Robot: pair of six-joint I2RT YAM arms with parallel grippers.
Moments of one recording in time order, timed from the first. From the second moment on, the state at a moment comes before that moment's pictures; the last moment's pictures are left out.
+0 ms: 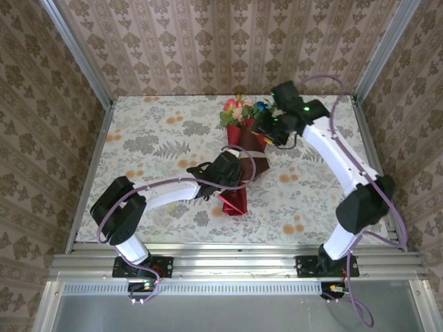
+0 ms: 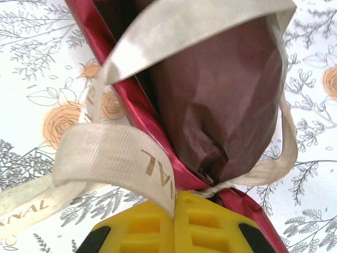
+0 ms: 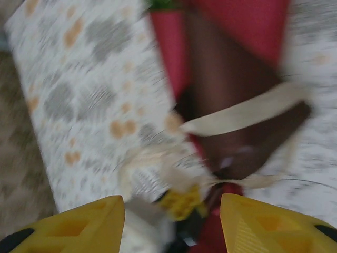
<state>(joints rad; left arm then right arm) -0.93 1.65 1.02 -0.22 -0.19 -0.43 0.36 1.67 1.71 -1.03 -0.18 0.87</state>
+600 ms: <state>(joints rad) -0.82 1.61 1.02 -0.22 0.10 -0.57 0.22 1.70 1.06 -0.23 -0.29 1.52</state>
